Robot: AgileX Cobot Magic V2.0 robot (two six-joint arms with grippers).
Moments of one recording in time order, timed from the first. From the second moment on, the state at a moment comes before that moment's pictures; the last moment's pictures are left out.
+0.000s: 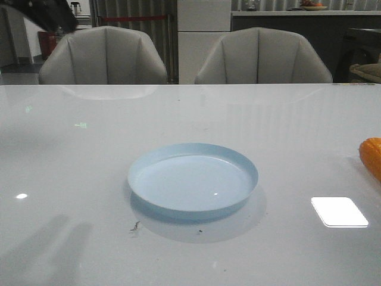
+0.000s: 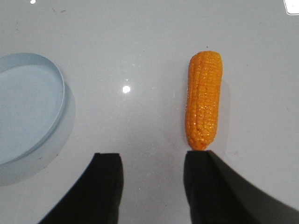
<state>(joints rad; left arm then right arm) -0.26 1.59 -1.44 -0.23 0.71 0.33 -0.03 0.86 -0.52 0.32 0.44 -0.19</state>
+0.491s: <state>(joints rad) -0.13 1.20 -1.02 -0.26 0.43 0.36 -0.08 1.12 -0.72 0.27 0.48 -0.19</state>
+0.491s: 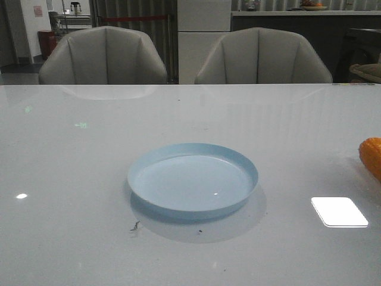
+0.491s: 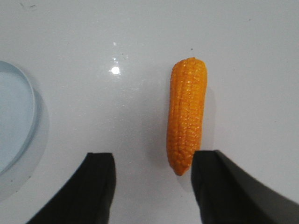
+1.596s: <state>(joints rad) -0.12 0.68 -0.56 -0.37 0.07 0.36 -0.09 1.76 -0.97 0.22 0.43 -0.15</state>
